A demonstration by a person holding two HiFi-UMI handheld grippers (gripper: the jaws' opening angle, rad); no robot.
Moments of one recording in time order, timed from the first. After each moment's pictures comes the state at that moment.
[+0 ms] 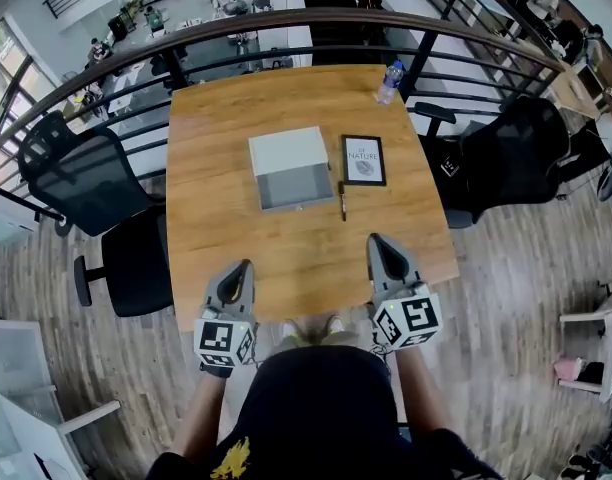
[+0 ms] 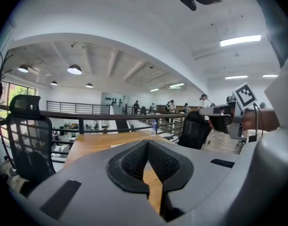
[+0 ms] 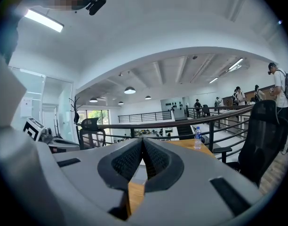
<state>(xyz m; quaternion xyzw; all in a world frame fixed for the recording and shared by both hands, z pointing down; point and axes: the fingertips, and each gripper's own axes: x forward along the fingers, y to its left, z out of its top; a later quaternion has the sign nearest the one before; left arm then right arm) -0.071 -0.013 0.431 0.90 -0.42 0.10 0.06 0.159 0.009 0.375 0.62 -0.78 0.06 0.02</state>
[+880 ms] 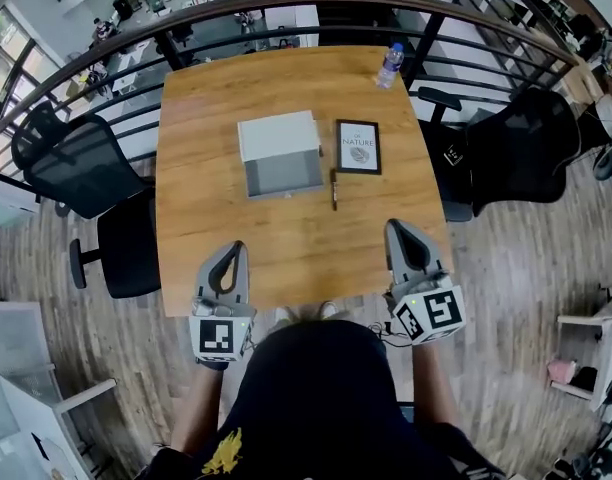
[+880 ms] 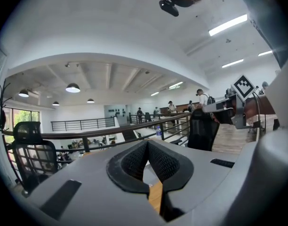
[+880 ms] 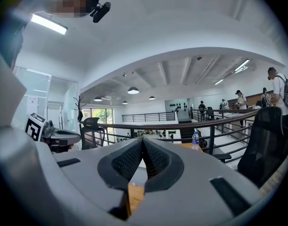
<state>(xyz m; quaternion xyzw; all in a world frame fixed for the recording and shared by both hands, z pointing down) -0.013 -0.024 0.390 0.88 -0.46 0.09 -0.02 0.234 0.003 0.359 0.60 -0.80 0.05 0.03</state>
